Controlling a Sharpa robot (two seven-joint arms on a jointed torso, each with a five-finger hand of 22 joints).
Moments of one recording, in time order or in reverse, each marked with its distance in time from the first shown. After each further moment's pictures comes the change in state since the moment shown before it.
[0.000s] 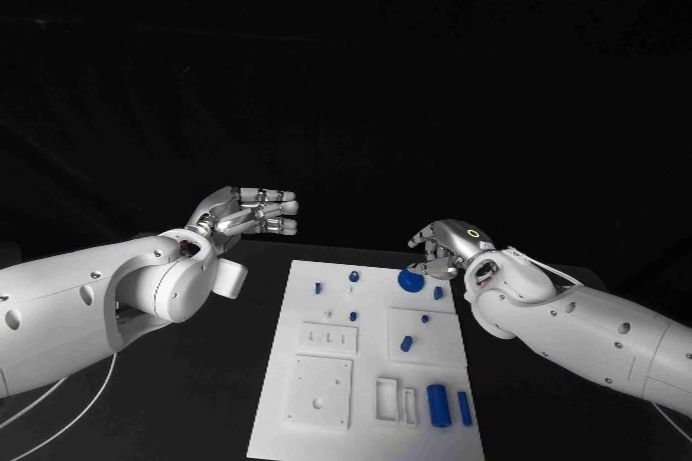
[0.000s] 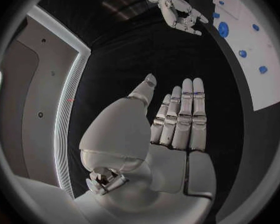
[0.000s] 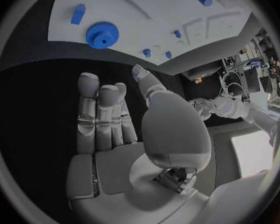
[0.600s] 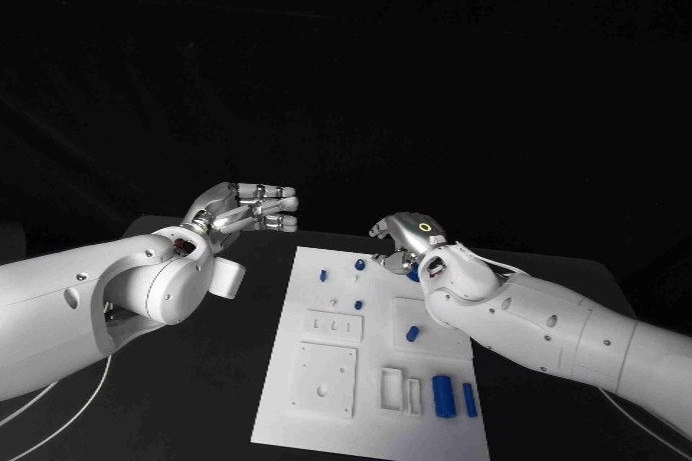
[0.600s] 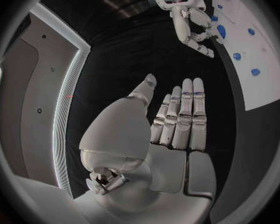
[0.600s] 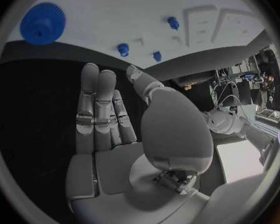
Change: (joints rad) left arm 0.001 -0.004 0.001 0.055 0.001 -0.011 -0.004; left_hand 0.000 0.000 0.000 0.000 0.000 0.004 0.004 0.000 0.000 0.000 0.000 0.000 0.000 0.000 0.000 0.000 0.000 0.000 0.004 0.004 -0.004 0.000; right arm 0.006 0.153 -0.024 -0.070 -0.166 -0.080 -0.038; right_hand 0.065 -0.048 0.275 0.045 -0.216 -0.002 0.030 0.003 -0.014 -0.100 0.104 -0.724 -0.785 0.029 0.067 -0.185 -0.314 0.081 0.000 0.075 -0.286 -0.239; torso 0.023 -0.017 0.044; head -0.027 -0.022
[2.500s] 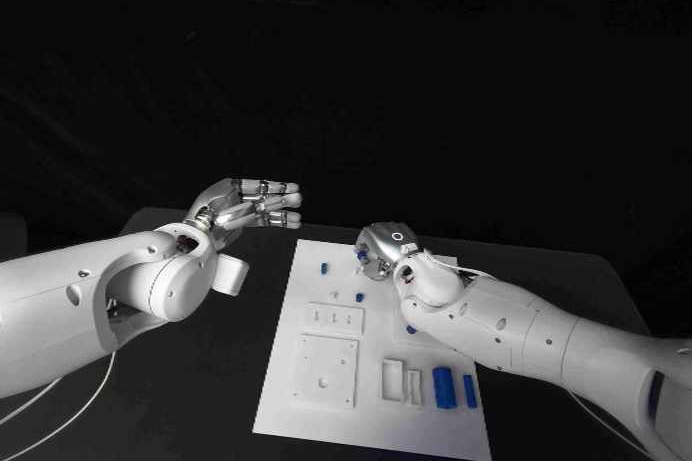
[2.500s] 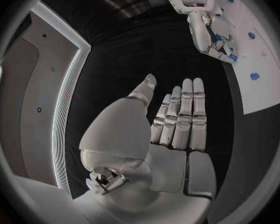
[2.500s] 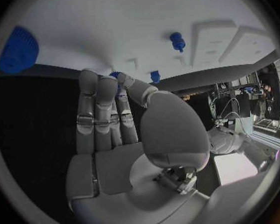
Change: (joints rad) left arm -0.005 0.013 0.000 0.008 0.003 -0.001 0.002; left_hand 0.000 0.000 0.000 0.000 0.000 0.004 -0.004 0.000 0.000 0.004 0.004 0.000 0.000 0.000 0.000 0.000 0.000 -0.002 0.000 0.000 -0.005 0.003; right arm -0.016 0.160 -0.047 -0.193 -0.092 0.003 -0.014; right_hand -0.037 0.113 0.198 -0.124 -0.036 0.209 -0.047 -0.007 0.015 0.167 -0.029 -0.003 0.003 -0.011 -0.038 0.091 0.074 -0.050 -0.016 -0.051 0.151 0.151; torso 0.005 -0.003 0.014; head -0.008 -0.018
